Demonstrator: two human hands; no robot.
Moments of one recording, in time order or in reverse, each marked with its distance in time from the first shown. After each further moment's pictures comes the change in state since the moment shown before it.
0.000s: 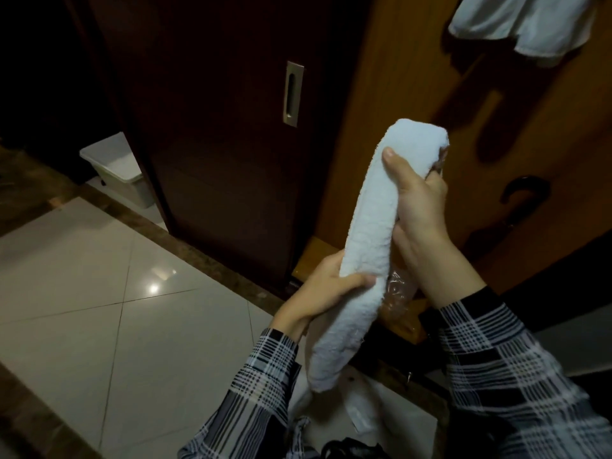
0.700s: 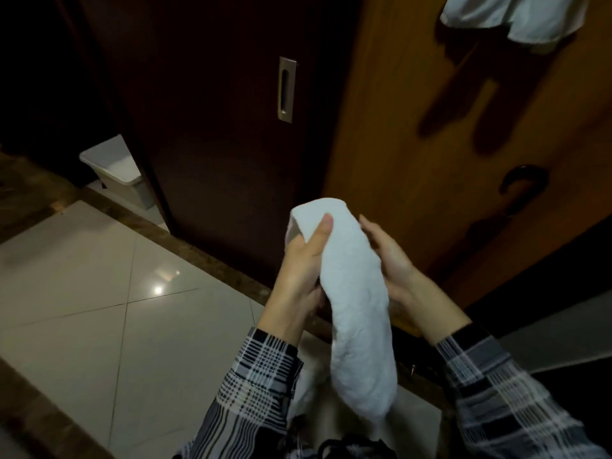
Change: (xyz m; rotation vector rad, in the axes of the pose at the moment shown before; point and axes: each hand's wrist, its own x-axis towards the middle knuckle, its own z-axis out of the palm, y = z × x) left_hand -0.017 0.043 0.007 -0.484 0.347 -0.137; right_hand -0.006 0.077 -0.054 0.042 -0.499 0.655
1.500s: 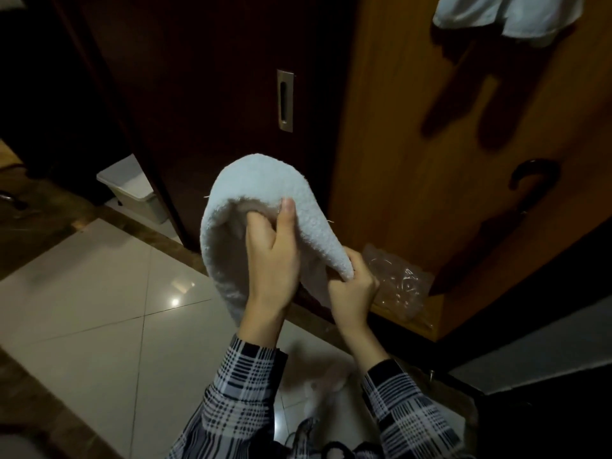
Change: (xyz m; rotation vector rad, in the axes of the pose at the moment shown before) left_hand -0.031 0.037 0.003 0.406 0.253 0.691; right_hand 0.044 0.088 0.023 -0.680 0.795 -1.087
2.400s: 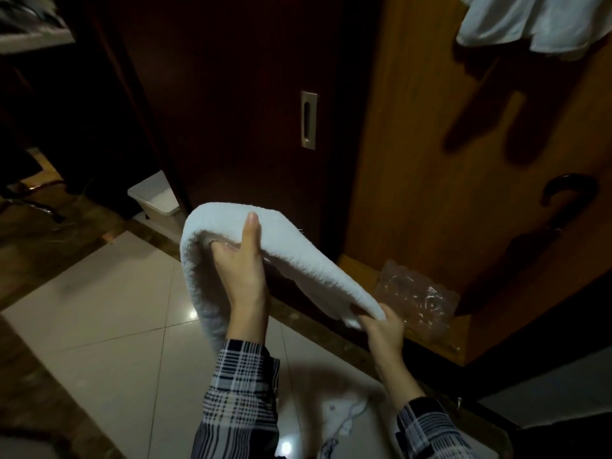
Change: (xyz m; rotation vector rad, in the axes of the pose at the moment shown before) left_hand 0.041 -0.042 -0.051 0.049 0.418 -0.180; right_hand -0.021 0.057 -0.006 0.102 -0.188 0.795
